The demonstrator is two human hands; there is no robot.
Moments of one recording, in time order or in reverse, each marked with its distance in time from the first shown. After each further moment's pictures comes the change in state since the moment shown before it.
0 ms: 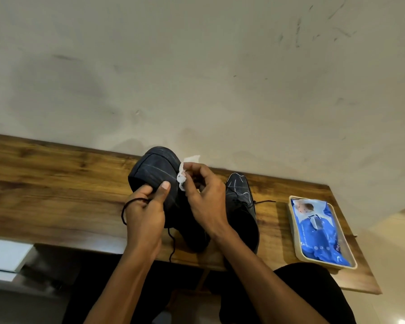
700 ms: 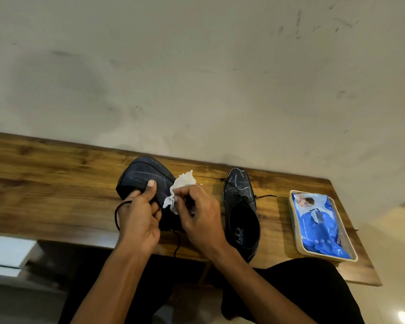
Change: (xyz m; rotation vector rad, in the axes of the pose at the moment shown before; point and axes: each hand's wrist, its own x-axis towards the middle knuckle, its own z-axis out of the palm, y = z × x) left_hand 0.018 -0.011 -0.015 -0.305 0.084 -0.381; right_hand -0.043 0.014 0.001 -0.223 -0.073 -0.198
